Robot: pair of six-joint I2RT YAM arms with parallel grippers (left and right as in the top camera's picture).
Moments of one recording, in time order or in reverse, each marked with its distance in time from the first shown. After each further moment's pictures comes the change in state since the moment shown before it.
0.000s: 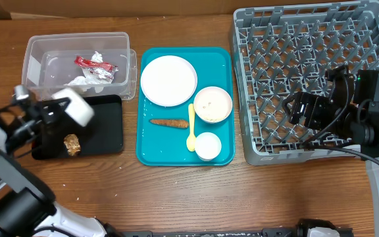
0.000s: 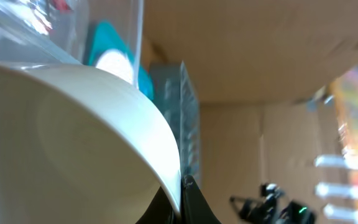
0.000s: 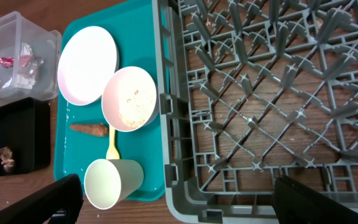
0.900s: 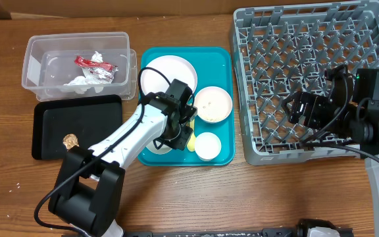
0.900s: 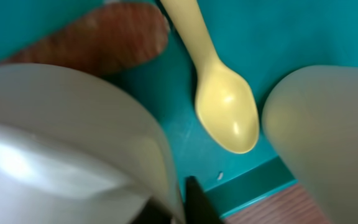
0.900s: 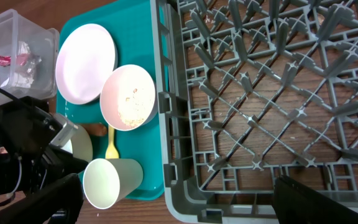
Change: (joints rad) left arm -1.225 -0.078 -0.092 0.154 -1.270 -0.237; right arm 0.000 0.012 0.000 -0.002 0.000 0.000
